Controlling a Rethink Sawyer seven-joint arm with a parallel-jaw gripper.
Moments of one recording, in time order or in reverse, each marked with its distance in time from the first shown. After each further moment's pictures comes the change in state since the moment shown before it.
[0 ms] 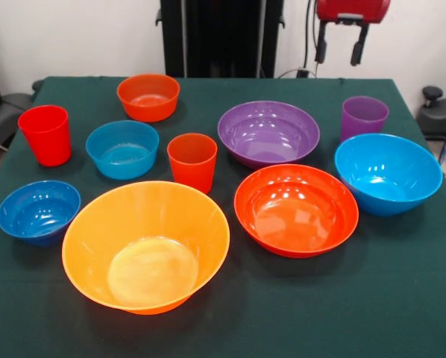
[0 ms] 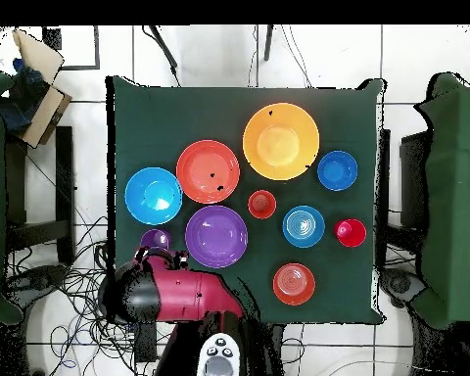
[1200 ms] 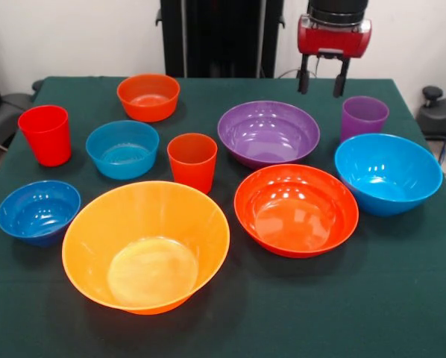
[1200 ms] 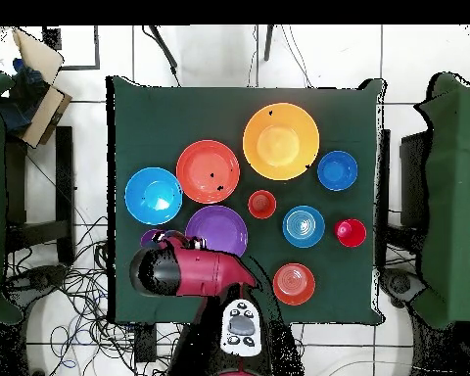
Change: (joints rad) arm -0.077 0.111 0.031 -0.081 -0.018 -0.023 0.000
